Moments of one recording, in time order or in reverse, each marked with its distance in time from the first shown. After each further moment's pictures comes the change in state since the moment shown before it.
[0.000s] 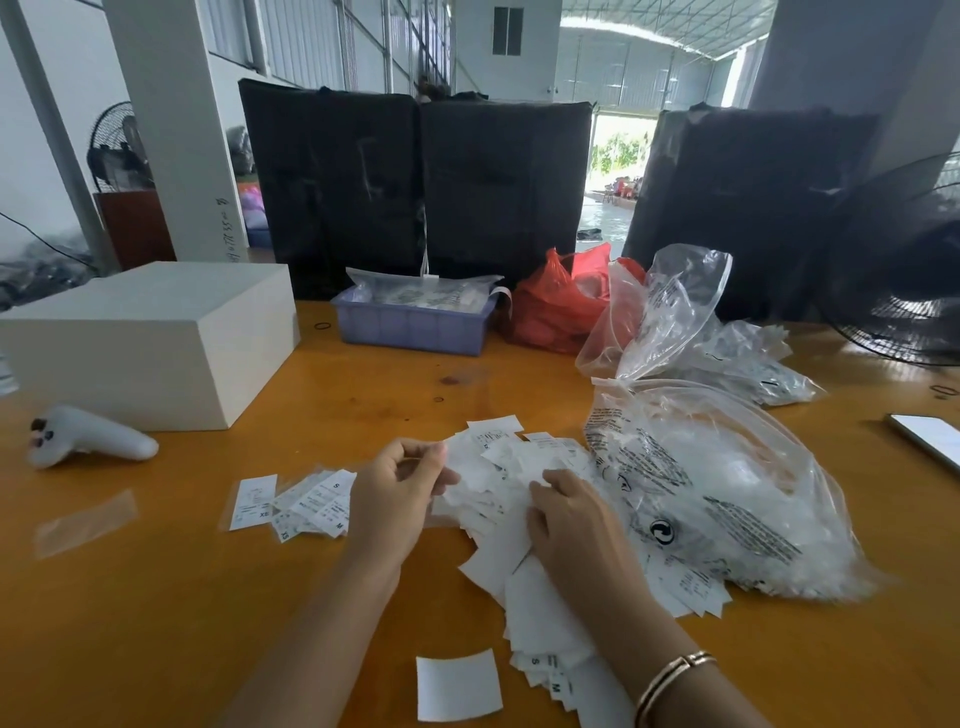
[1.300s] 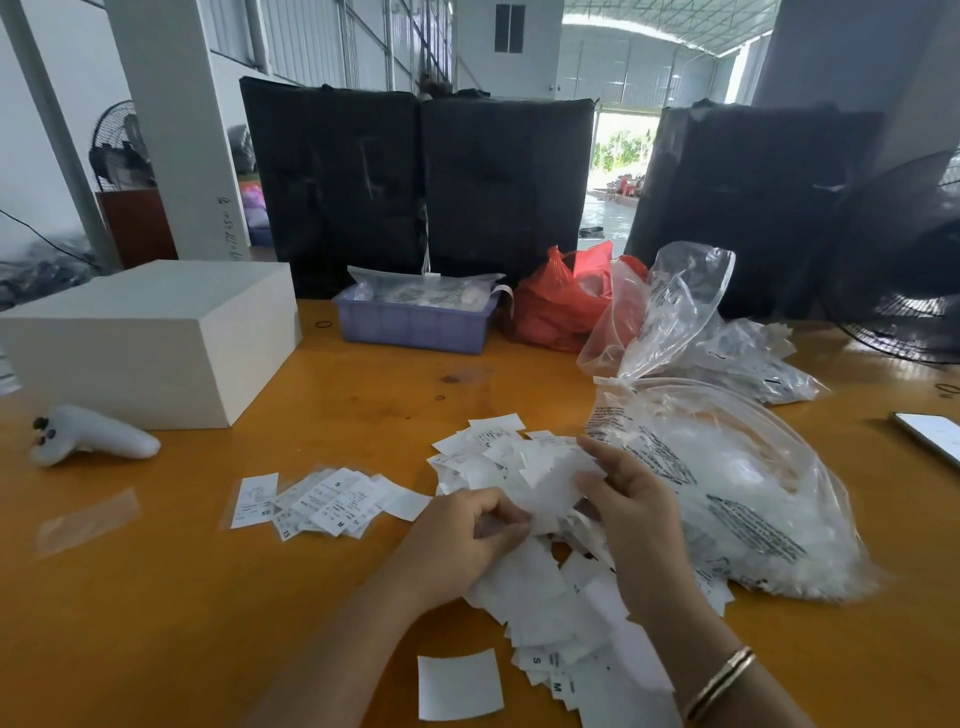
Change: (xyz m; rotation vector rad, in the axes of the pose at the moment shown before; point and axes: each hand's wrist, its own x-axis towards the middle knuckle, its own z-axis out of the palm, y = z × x) left_hand -0.015 -0.006 0.014 0.322 -0.579 0.229; right_hand -0.002 0.013 -0.020 1.243 0.262 0.429
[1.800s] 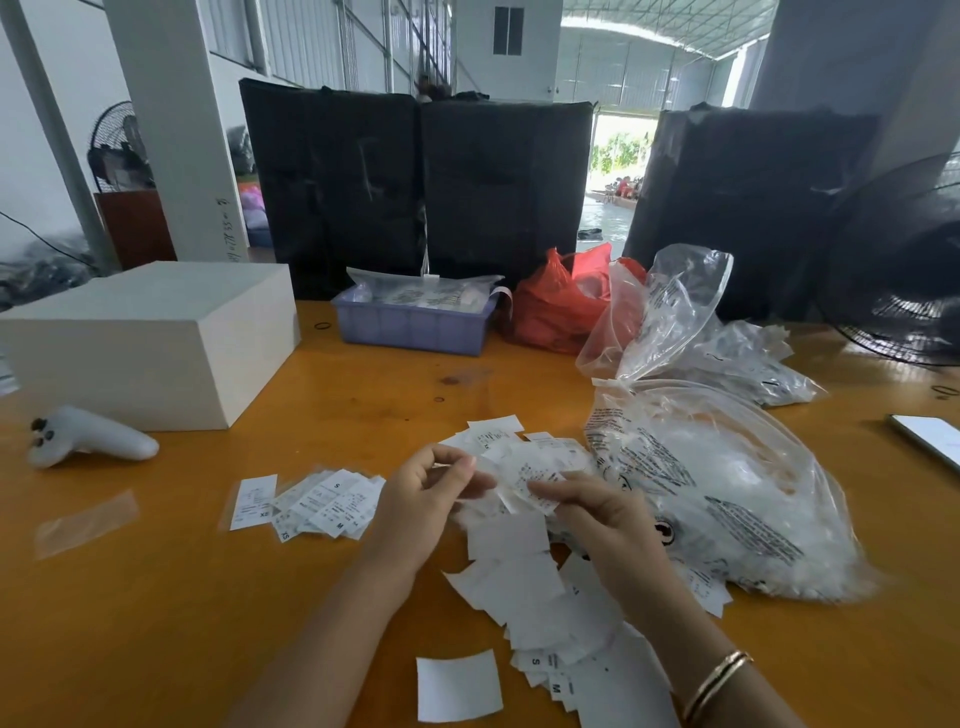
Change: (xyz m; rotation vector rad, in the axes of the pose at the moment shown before) left_hand 0.006 0.000 -0.014 -0.446 0.342 -0.149; right_hand -0.009 0.002 -0.002 -0.228 -0.337 -0.107
